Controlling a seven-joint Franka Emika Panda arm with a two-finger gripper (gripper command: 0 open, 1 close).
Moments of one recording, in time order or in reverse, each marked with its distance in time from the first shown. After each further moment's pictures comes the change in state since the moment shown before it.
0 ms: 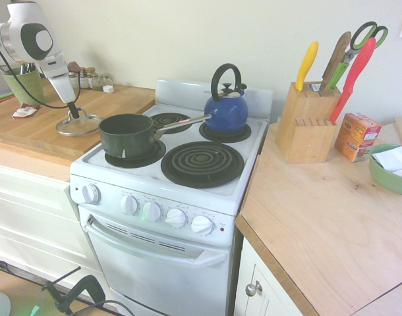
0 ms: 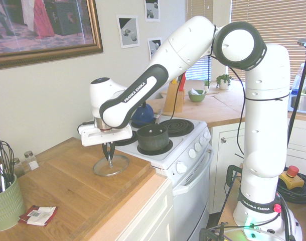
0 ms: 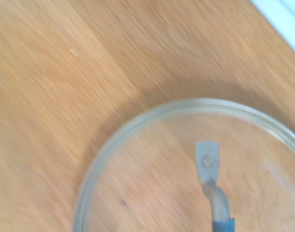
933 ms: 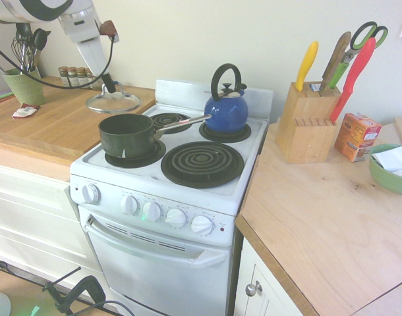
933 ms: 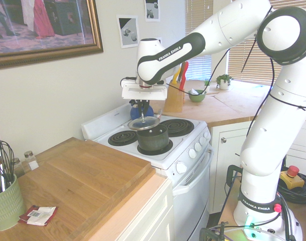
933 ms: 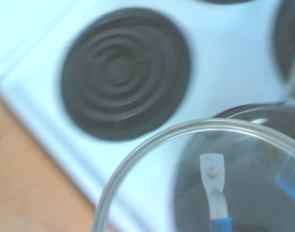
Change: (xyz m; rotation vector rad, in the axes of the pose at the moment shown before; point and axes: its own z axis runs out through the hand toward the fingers) arm 0.208 0.070 -0.092 0.074 0.034 0.224
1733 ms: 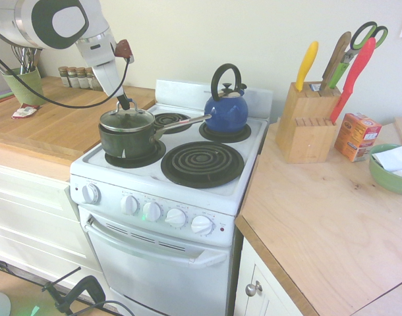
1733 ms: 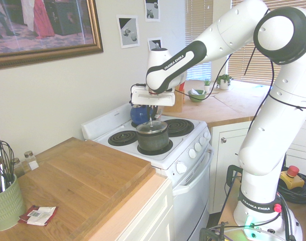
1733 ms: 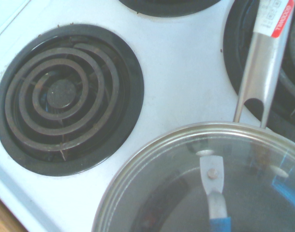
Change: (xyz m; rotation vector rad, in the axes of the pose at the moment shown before) arm 0.029 0.014 0.037 0.018 0.009 0.022
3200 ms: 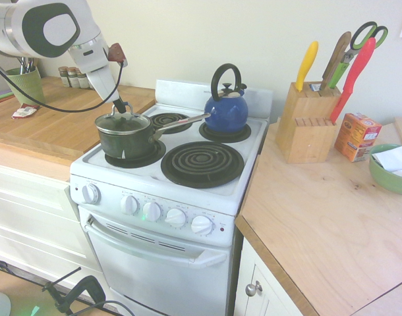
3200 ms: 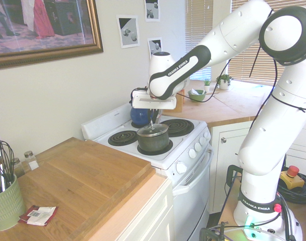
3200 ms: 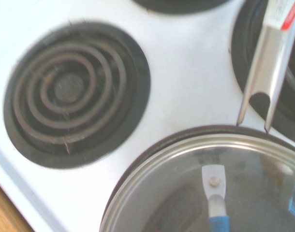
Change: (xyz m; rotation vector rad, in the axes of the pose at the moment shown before) arm -0.014 0.028 0.002 0.100 0.037 -0.053
